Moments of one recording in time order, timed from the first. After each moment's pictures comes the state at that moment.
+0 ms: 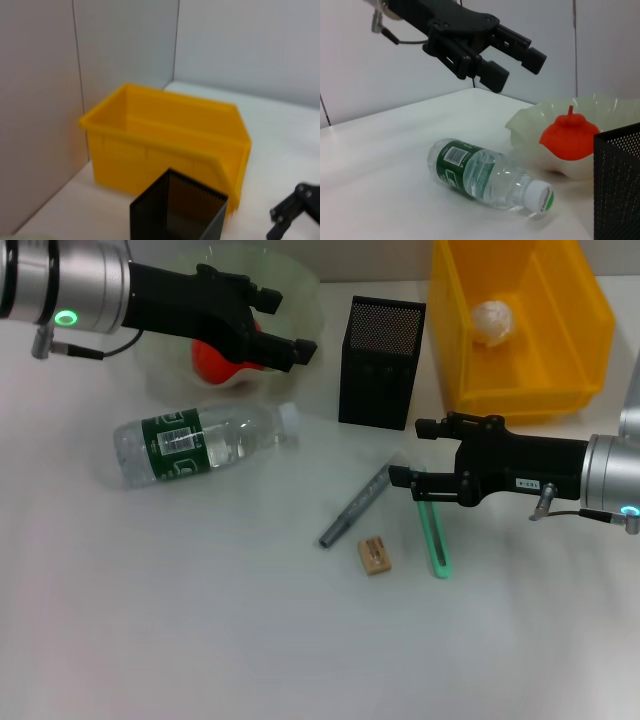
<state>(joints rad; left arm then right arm) -0.79 -2.02 0.96 0.88 2.13 1.38 -1.77 0.58 2.08 -0.81 -0.42 -1.86 -1.29 1.12</state>
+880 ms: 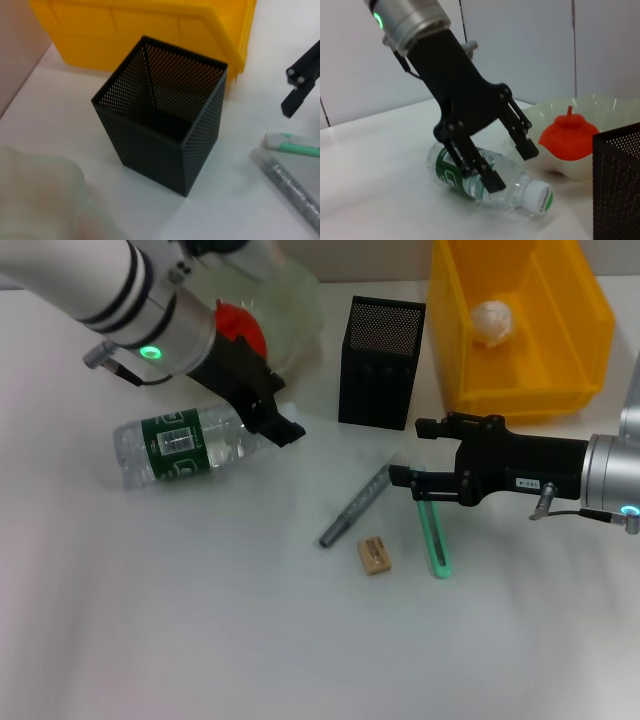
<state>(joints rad) -0.92 -2.07 1.23 0.87 2.52 1.29 -2.00 0.58 2.08 -0.81 -0.42 -1.86 -1.29 1.12</state>
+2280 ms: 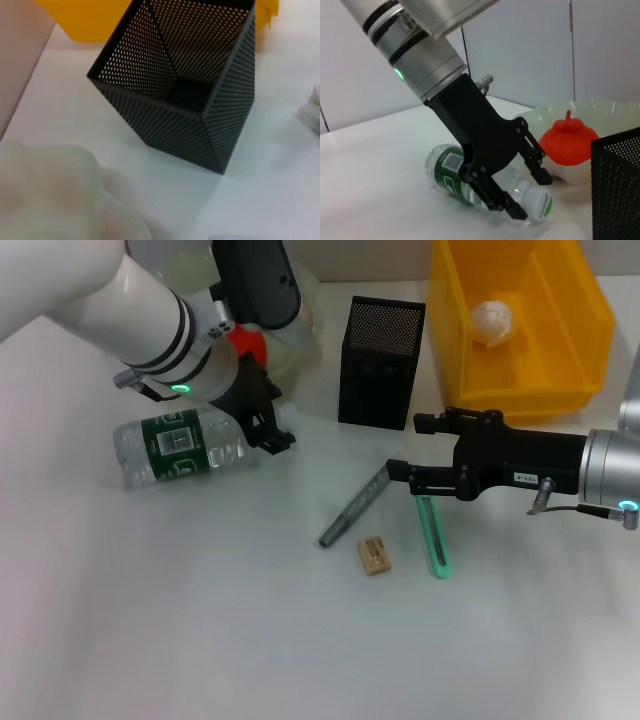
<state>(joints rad) -0.92 -2.08 1.48 0.74 2.53 0.98 -2.01 0.59 2.08 -0.81 -0.42 -1.86 -1.29 1.13</state>
